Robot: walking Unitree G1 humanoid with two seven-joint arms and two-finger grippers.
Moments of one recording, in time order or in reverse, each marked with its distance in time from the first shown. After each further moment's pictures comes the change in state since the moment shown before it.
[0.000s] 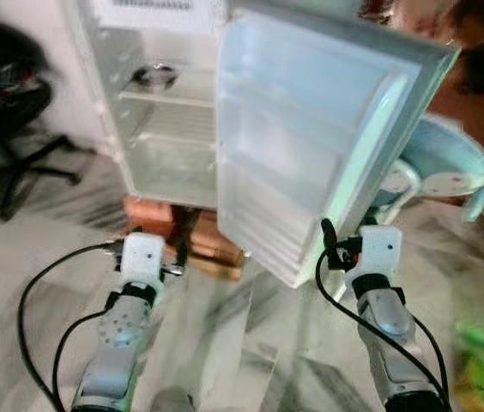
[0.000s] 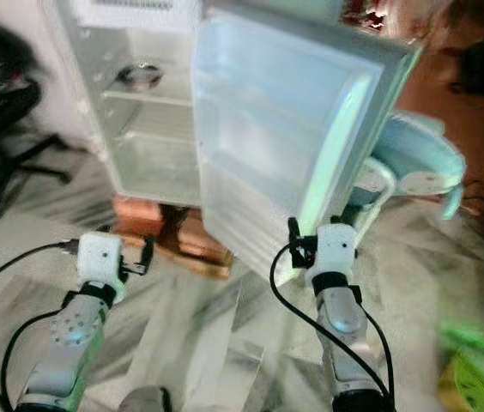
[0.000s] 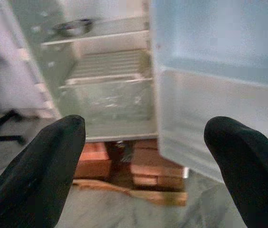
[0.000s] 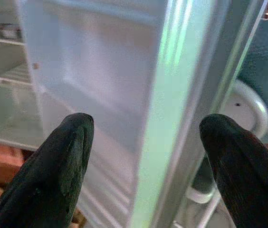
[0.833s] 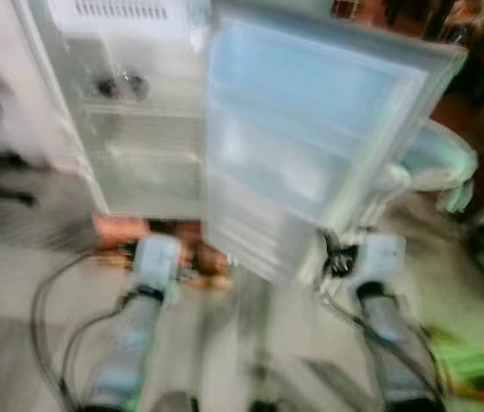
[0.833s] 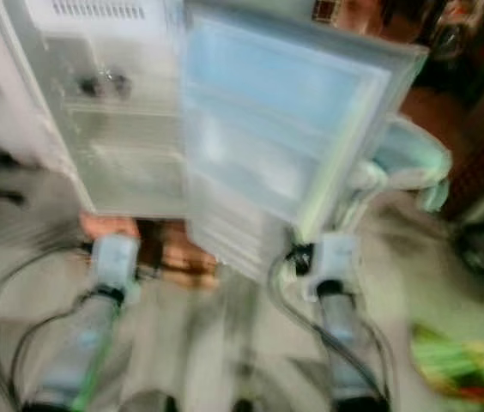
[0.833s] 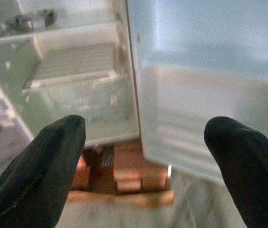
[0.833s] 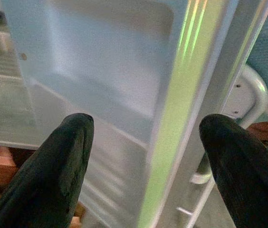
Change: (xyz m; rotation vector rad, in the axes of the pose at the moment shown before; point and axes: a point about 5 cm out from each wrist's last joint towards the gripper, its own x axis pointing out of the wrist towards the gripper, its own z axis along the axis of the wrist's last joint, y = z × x) left arm 0.000 -0.005 -0.008 0.022 0.050 0.001; right arm -0.006 0.013 -0.009 0.057 0.043 0.067
